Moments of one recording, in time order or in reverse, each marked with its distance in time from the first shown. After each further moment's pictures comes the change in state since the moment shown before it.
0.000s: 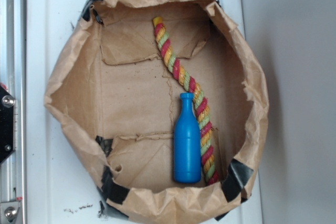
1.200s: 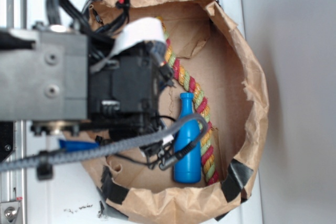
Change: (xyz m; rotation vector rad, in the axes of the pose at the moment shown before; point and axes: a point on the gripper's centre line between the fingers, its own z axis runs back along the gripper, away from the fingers) arm 0.086 -0.003 -0.079 0.084 -0.262 0.401
